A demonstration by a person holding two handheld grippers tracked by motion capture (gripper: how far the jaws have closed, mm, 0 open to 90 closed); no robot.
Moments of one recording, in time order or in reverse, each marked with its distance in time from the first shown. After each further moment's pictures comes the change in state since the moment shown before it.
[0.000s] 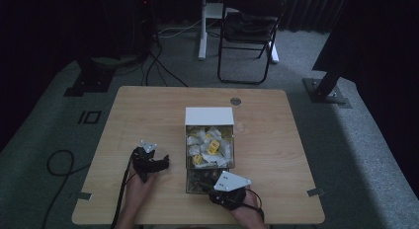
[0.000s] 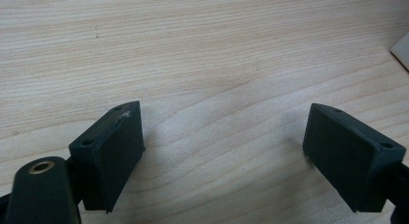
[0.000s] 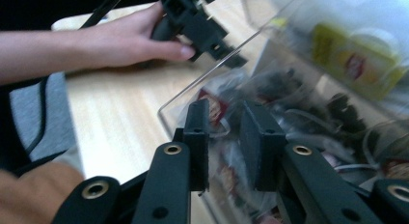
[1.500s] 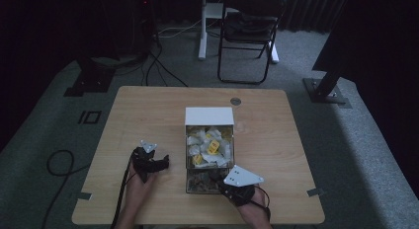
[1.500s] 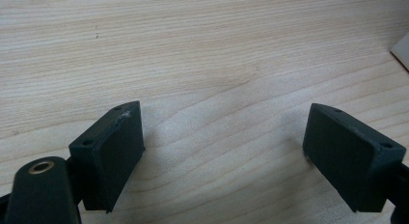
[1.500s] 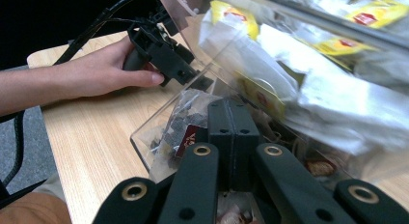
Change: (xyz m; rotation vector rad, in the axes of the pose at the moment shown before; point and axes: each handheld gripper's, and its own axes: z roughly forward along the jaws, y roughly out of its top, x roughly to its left) left arm 0.000 0.000 0.000 -0.001 0.000 0.000; right arm -0.010 0.011 -0.025 -0.060 -0.090 0.054
